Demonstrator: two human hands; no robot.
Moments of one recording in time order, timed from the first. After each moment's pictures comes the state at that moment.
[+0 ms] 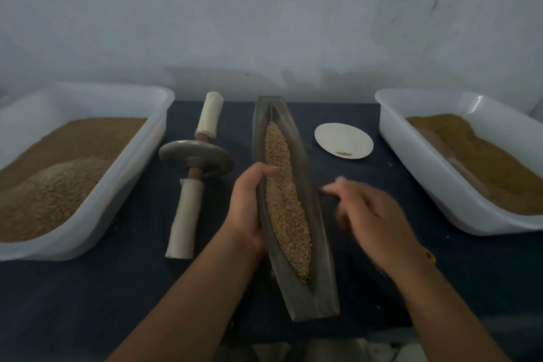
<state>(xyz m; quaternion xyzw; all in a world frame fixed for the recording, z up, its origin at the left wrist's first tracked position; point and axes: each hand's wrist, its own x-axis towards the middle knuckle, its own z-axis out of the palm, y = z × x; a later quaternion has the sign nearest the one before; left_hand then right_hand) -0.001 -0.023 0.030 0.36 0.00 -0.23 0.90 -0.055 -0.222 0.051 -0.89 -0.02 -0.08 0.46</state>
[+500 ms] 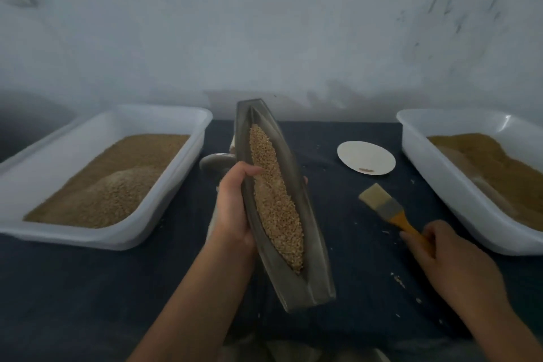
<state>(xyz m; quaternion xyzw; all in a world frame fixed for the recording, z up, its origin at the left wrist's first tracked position) -0.032 0.017 0.071 0.34 -0.02 -0.07 0.94 -0.074 -0.312 0.011 -0.98 0.10 -0.12 0.13</state>
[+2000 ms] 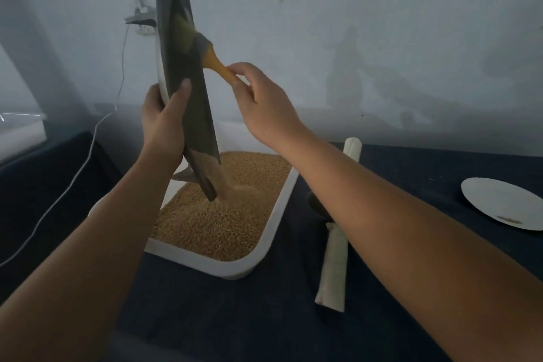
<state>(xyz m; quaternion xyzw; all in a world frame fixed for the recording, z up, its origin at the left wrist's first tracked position) 0.056 0.335 0.158 0.67 0.11 0.38 0.63 0.116 0.155 0.181 -0.77 -0.39 -0.20 0.47</state>
